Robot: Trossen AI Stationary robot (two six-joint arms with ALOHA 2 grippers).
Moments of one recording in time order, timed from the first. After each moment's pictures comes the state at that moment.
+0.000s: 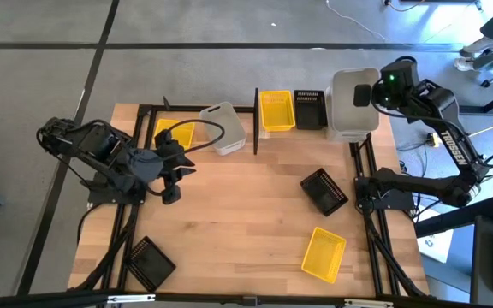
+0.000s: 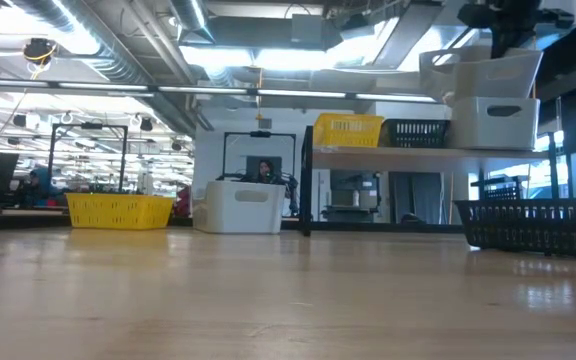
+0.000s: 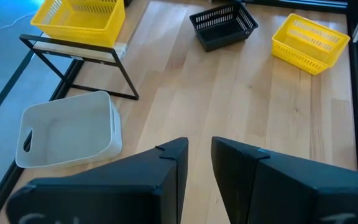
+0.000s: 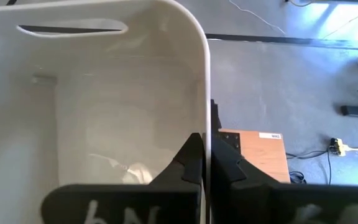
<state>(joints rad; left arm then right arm) -0.40 1.23 1.64 -1.18 -0.53 -0.44 -0.91 1.01 1.44 -1.21 0.45 0.41</state>
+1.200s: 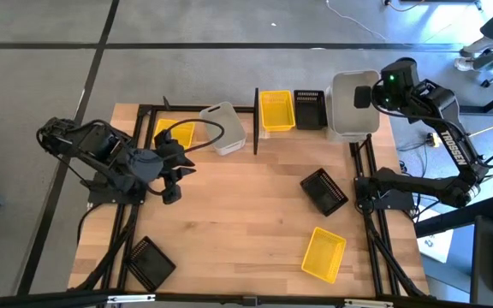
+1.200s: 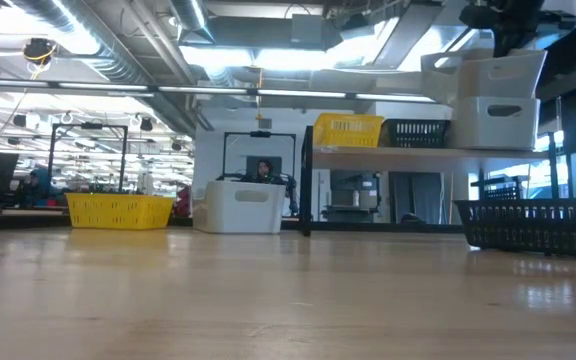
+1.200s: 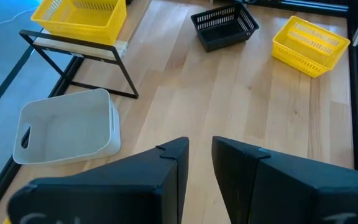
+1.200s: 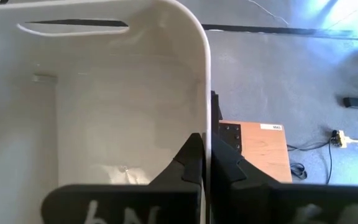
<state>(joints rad) -0.40 1.23 1.64 -1.18 -0.53 -0.47 -0.93 1.01 1.44 -1.25 0.42 0.42</state>
